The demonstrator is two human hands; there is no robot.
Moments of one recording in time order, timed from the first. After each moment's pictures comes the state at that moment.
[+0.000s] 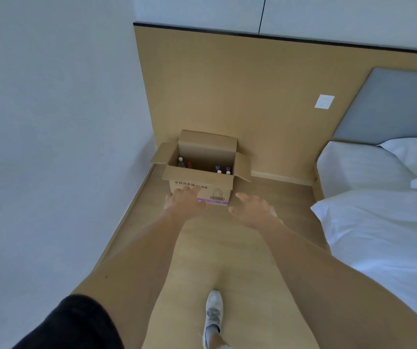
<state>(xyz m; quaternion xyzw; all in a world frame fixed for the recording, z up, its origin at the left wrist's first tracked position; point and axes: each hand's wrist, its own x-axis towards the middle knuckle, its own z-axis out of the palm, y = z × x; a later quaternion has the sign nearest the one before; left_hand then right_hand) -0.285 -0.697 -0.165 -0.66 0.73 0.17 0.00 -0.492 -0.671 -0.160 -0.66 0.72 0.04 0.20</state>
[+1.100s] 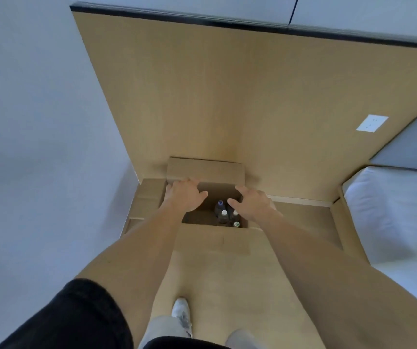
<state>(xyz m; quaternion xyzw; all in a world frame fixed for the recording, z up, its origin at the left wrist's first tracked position) -0.252 -1.241 -0.197 -0.61 0.77 0.20 0.05 -0.454 -1.185 -0.188 -0.61 0.75 0.04 0.24</state>
